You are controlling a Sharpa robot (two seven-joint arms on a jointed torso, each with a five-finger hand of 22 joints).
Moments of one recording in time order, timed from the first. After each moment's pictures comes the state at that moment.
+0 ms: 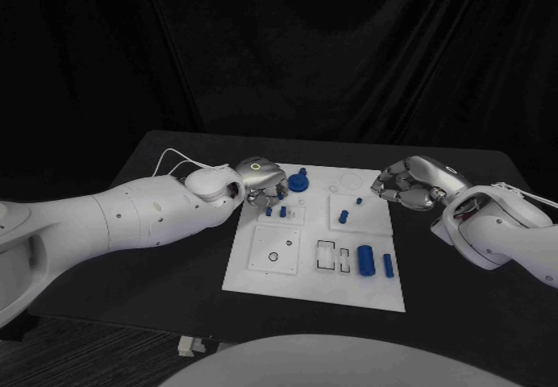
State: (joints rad) left arm 1.18 -0.58 -0.21 1.14 -1.71 -0.39 0.15; left_hand 1.53 -0.15 0.39 0.07 0.17 1.09 0.10 0.08 0.25 1.16 0.06 0.17 0.08 1.41 -0.04 1.34 1.01 0.14 1.37 0.07 1.05 1.29; right arm 1.22 -0.98 -0.21 1.61 -1.30 -0.54 -0.03; right_hand 1.39 0.03 -0.01 0.27 0.60 0.96 0.09 0.28 0.33 1.46 0.01 1.51 1.34 1.47 -0.05 1.39 1.30 0.09 1.37 0.05 0.90 1.29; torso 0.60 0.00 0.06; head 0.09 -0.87
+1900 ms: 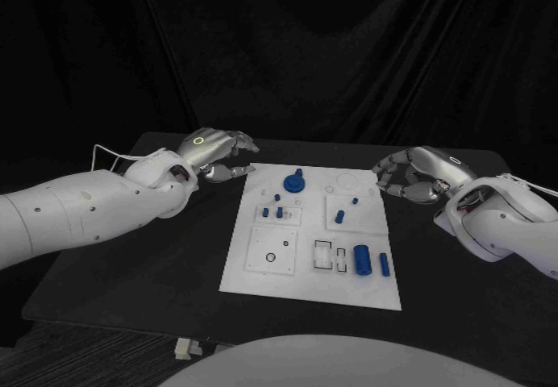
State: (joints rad) left arm 1.24 -0.81 -0.21 1.25 -1.47 -0.65 0.25; left_hand 1.24 -0.06 0.22 0.27 0.25 0.76 0.13 0.06 0.12 0.54 0.13 0.24 0.10 0.61 0.20 0.63 0.32 0.14 0.74 0.21 0.25 1.28; right arm 1.25 -1.01 -0.21 1.63 -1.40 -0.56 -0.03; right_hand 1.53 -0.11 0.13 0.24 0.44 0.83 0.08 0.16 0.25 0.95 0.08 0.35 0.44 1.47 0.00 1.40 1.30 0.09 1.39 0.09 0.98 1.29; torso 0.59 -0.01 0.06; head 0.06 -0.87
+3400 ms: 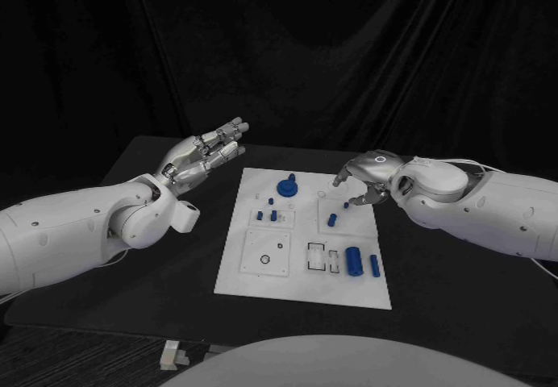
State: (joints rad) left arm 1.21 -0.90 -0.21 1.44 -0.24 0.00 0.67; left_hand 1.26 0.05 -0.11 0.29 0.22 0.41 0.01 0.05 0.06 0.02 -0.03 0.12 0.03 0.01 0.13 0.01 0.01 0.18 0.00 0.28 0.03 0.18; right arm 1.23 -0.76 -0.21 1.33 -1.79 -0.26 -0.04; right_hand 1.50 -0.23 0.15 0.26 0.44 0.84 0.03 0.08 0.18 0.71 0.09 0.37 0.20 1.46 -0.02 1.26 1.25 0.15 1.33 0.08 0.71 1.29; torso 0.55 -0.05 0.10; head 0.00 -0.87
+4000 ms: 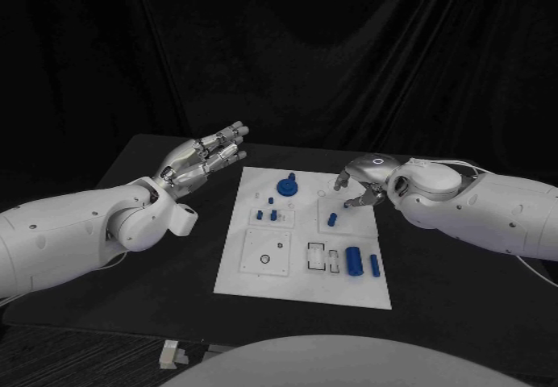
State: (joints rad) left arm 1.21 -0.90 -0.21 1.44 -0.24 0.05 0.68; left_hand 1.32 0.11 -0.12 0.28 0.29 0.40 0.03 0.05 0.05 0.02 -0.01 0.14 0.03 0.02 0.15 0.03 0.01 0.18 0.02 0.29 0.03 0.18; right arm 1.22 -0.73 -0.21 1.28 -1.72 -0.25 -0.03; right_hand 1.48 -0.21 0.18 0.26 0.38 0.89 0.04 0.11 0.21 0.78 0.08 0.44 0.21 1.46 -0.02 1.29 1.27 0.15 1.35 0.08 0.77 1.29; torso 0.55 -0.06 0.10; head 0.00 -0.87
